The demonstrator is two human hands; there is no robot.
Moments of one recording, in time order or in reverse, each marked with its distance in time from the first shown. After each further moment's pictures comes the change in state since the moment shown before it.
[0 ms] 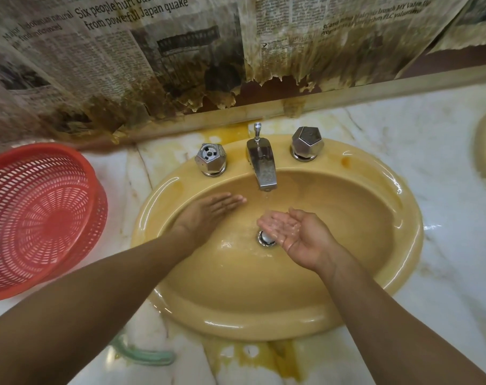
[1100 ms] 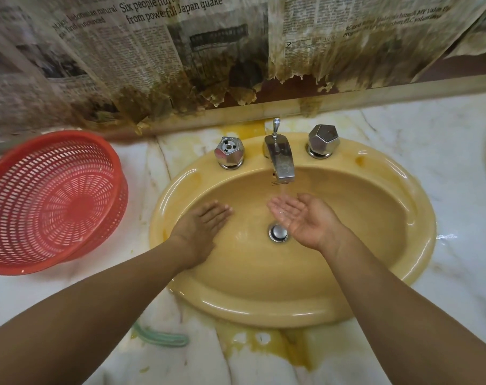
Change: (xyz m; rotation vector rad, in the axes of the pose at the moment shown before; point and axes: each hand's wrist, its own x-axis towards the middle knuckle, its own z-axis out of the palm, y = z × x) left_hand -0.055 0.013 0.003 -0.179 -0.252 -0.002; right_hand 0.008 -0.002 0.022 -0.002 -0.013 -0.039
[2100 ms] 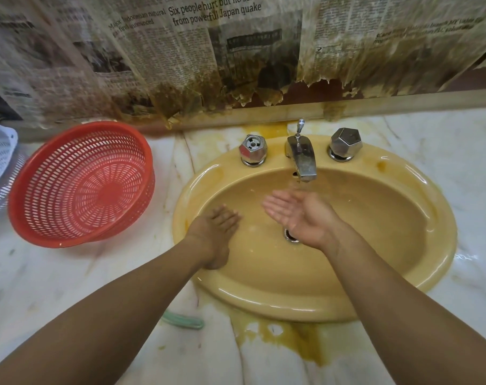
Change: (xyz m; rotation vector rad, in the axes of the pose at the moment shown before) left_hand -0.026 0.013 -0.008 -0.272 -0.166 -0.031; right_hand -0.015 0.028 0.035 -0.299 -0.115 -0.015
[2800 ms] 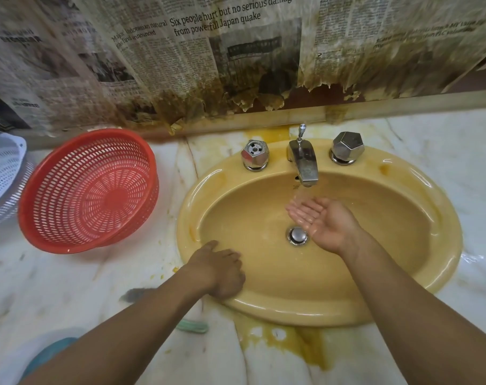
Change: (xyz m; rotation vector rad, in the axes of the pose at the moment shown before) left_hand -0.038 0.027 -0.005 -0.429 -0.160 0.098; right_hand 0.004 -0.015 -0.037 0.187 0.100 -0.011
